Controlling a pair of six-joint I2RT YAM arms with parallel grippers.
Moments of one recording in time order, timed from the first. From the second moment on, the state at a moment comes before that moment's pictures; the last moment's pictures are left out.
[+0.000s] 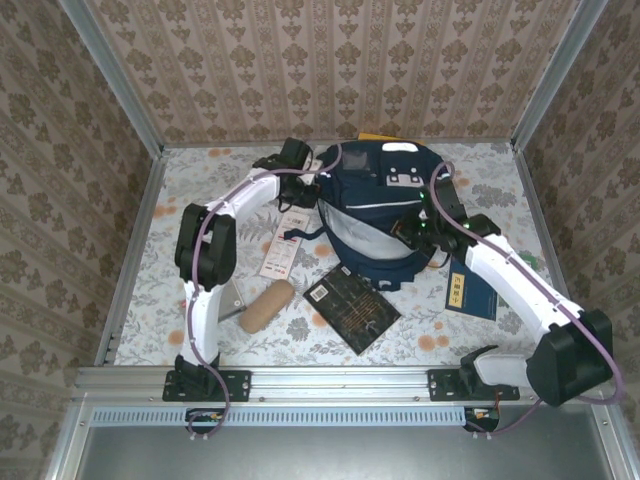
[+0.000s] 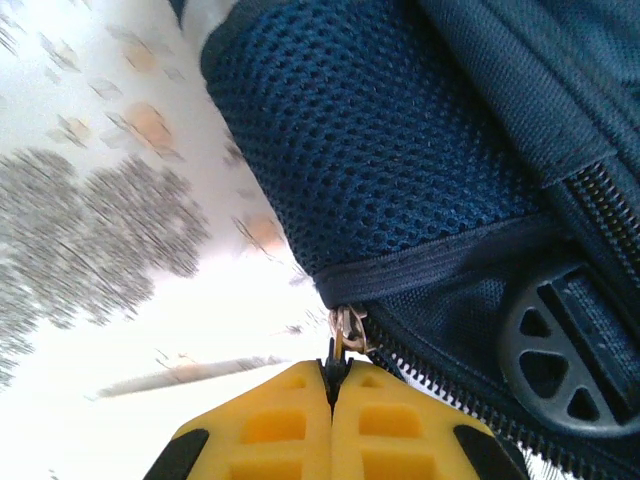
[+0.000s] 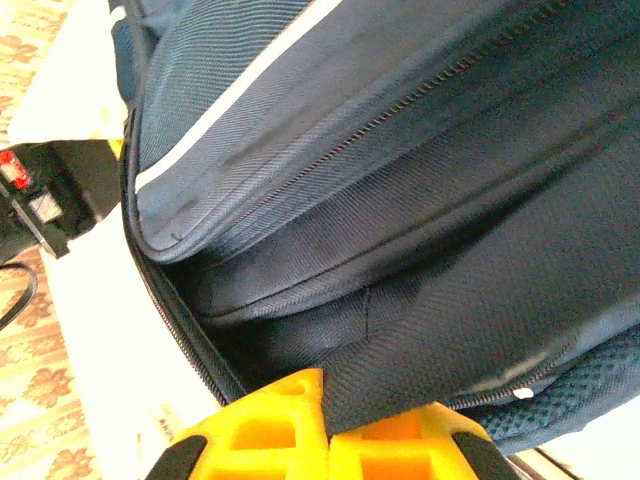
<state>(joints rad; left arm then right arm) -0.47 2.17 1.83 -0.71 0.14 -0.05 0.34 1.31 1.08 -0.64 -0.17 0.94</state>
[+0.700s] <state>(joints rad) -0.37 1.90 1.50 -0.50 0.24 -0.18 0.37 1.57 1.31 -0.69 -0.20 0.84</state>
